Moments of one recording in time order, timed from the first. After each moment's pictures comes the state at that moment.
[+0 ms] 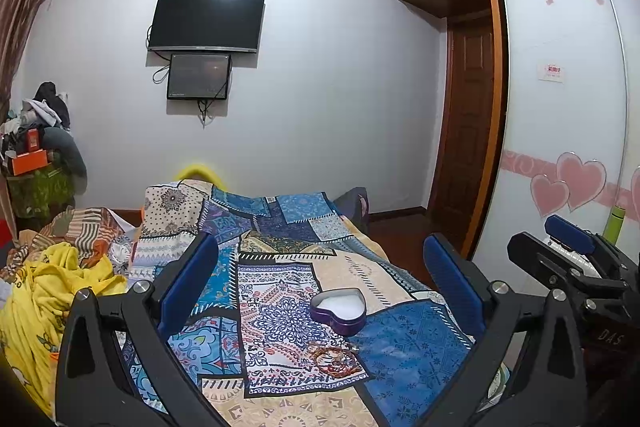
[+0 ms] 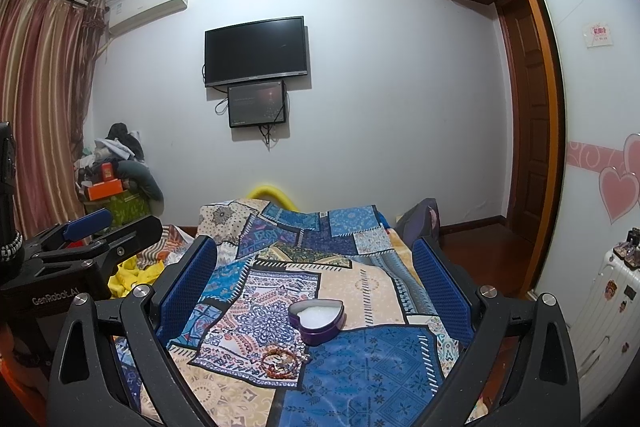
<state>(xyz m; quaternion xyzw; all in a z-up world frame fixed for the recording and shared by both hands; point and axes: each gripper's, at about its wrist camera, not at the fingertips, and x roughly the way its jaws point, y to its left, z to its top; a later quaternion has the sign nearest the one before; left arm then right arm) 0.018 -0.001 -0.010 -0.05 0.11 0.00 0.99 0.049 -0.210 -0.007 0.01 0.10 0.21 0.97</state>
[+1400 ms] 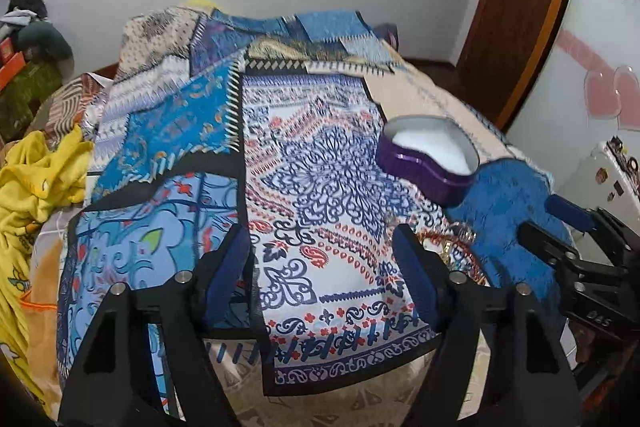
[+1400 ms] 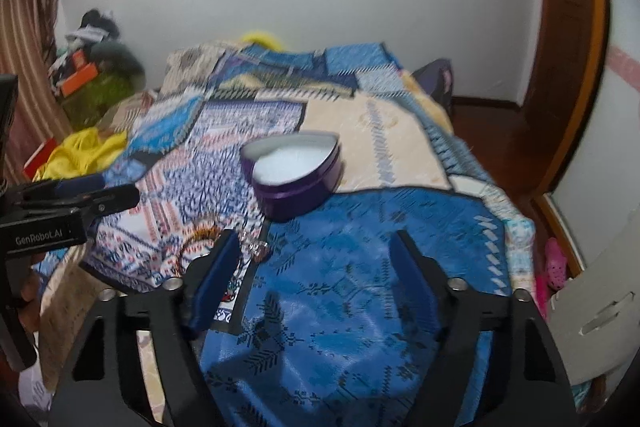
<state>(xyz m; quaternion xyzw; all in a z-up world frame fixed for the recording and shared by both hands) 0.167 0.048 -0.186 -0.06 0.41 0.01 0.91 0.167 -0.182 -0.157 -0.05 0.37 0.23 0.90</state>
